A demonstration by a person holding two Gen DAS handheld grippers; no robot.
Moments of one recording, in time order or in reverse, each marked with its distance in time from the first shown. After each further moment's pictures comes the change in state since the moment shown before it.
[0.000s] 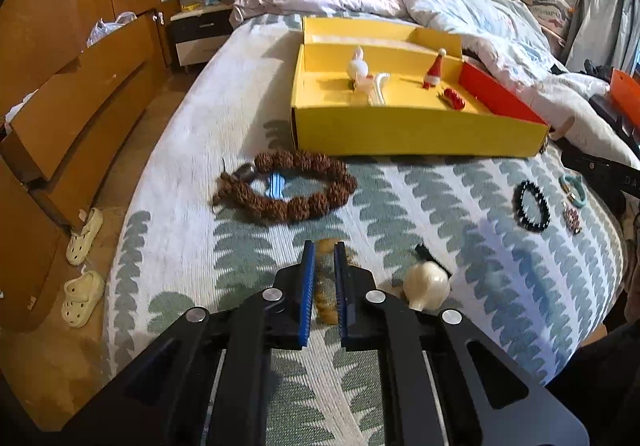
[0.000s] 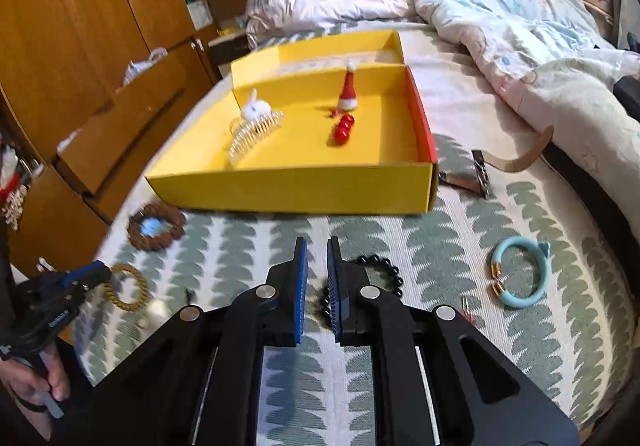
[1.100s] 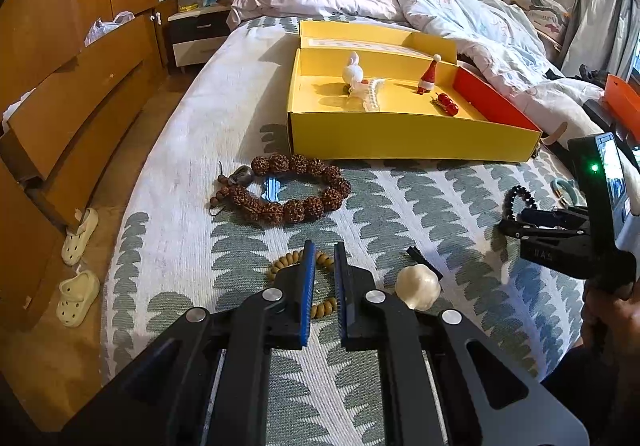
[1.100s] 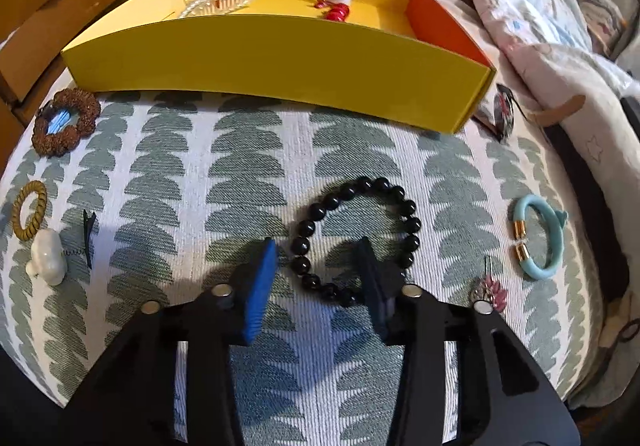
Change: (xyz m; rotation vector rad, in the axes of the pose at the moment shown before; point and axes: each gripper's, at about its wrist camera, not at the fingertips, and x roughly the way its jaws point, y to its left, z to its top) left arm -0.006 0.000 0.000 -0.005 -0.007 -0.024; right arm 0.082 0.022 -0.039 -0.147 0.292 -0.280
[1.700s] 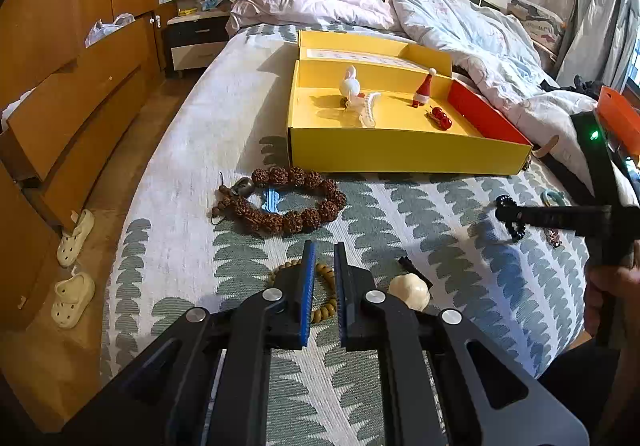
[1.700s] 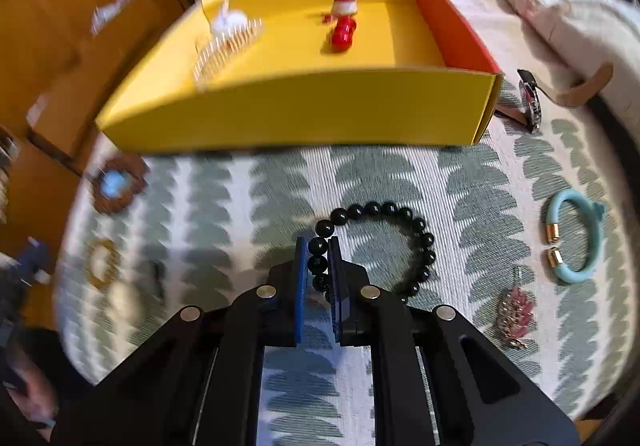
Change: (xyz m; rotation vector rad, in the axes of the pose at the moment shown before) left arm -0.011 0.005 0.005 -0.020 -0.027 -0.027; right arm -0.010 -0.034 0.025 0.187 0.004 0.308
